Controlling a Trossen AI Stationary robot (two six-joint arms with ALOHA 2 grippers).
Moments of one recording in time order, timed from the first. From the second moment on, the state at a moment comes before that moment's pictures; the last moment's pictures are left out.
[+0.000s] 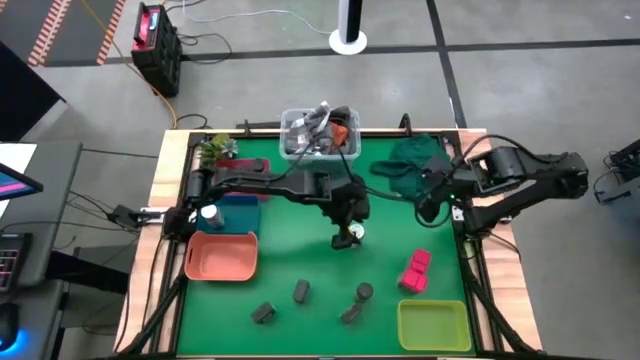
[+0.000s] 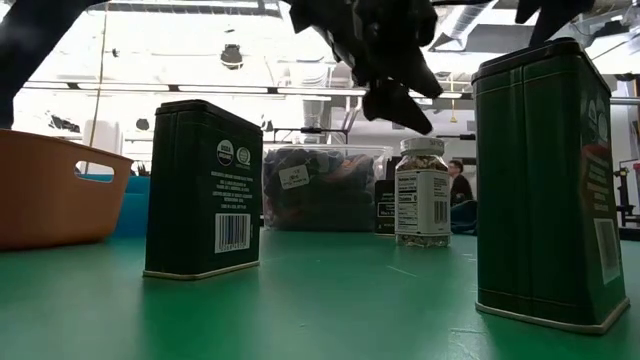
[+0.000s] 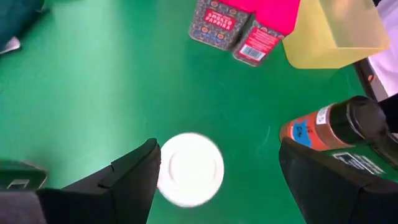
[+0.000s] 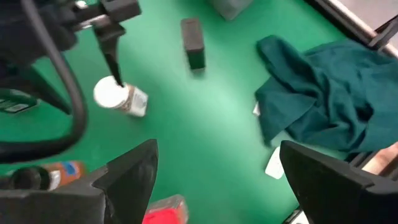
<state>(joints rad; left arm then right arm) 0.04 2.11 1.89 -0.61 0.29 0.04 0.17 1.11 1.42 -1.48 0.37 0.85</state>
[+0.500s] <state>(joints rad) 0.04 2.17 1.87 -0.54 0.19 0.09 0.32 1.17 1.42 -1.55 0.35 0.92</state>
